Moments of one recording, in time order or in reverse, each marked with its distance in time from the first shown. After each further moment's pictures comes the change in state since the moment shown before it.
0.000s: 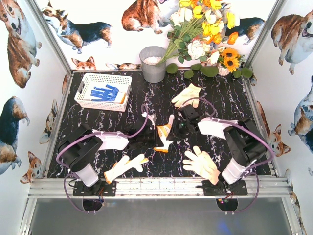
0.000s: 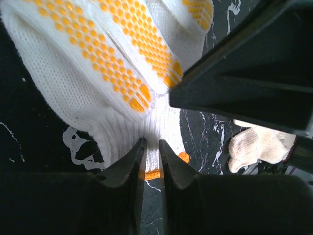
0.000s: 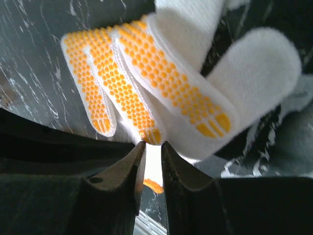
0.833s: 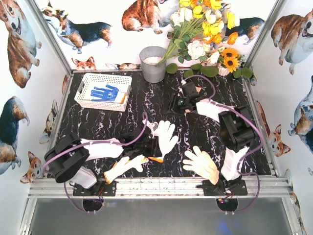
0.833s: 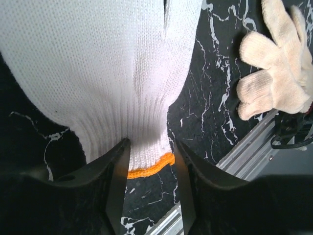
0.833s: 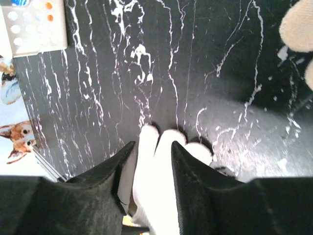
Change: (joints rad) left arm -0.095 -0.168 -0.088 -0.132 -0.015 0.057; right arm -0.126 0.232 0.391 0.040 -0.008 -0.079
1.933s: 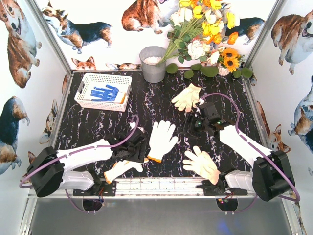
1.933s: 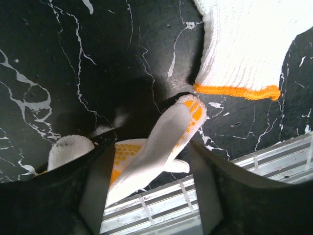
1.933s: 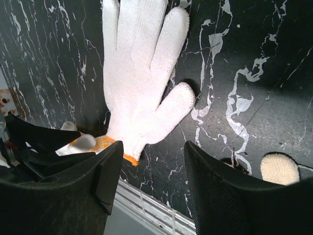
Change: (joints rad) left arm -0.017 -0.255 0.069 -0.678 -0.269 0.033; right arm -0.012 -0.649 -0.468 -0.243 0.066 -0.001
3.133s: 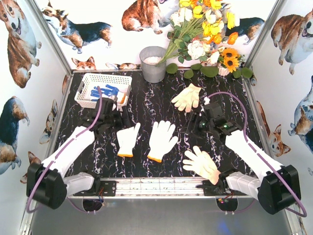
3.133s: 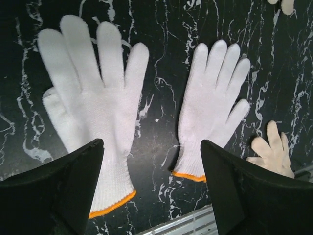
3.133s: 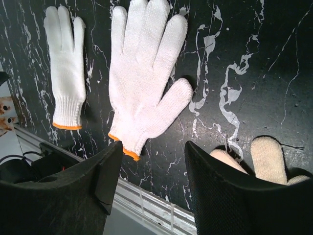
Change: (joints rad) left arm 0.557 -0.050 0.199 0.068 0.221 0.113; right arm 0.000 -0.134 0.016 -0.095 0.063 -0.009
